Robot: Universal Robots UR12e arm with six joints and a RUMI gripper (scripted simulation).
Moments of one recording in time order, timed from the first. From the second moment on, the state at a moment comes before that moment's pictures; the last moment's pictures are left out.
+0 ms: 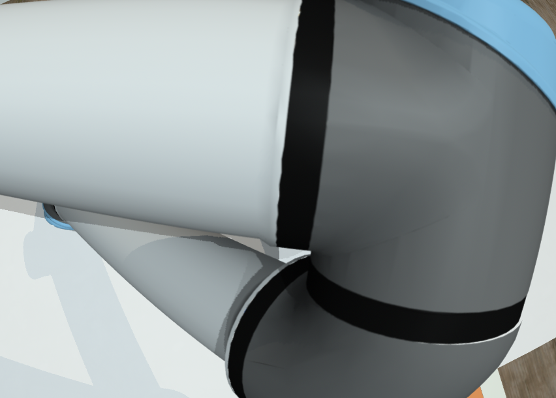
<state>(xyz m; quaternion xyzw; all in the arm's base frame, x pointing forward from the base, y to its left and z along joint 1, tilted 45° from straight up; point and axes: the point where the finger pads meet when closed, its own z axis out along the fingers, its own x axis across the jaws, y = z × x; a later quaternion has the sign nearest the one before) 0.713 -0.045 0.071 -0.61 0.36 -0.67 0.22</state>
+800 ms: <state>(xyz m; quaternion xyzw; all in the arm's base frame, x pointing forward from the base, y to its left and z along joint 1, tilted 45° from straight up) 0.723 -0.045 0.074 -0.61 0.36 -0.67 0.22</state>
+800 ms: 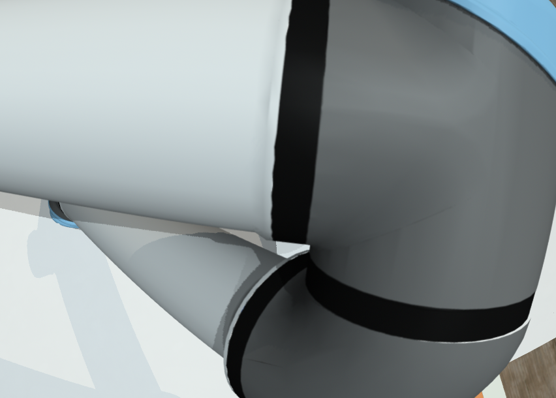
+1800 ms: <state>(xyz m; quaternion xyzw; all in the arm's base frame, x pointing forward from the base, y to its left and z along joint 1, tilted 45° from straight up) 0.739 -0.044 0.079 -0.61 0.36 -0.67 0.22</state>
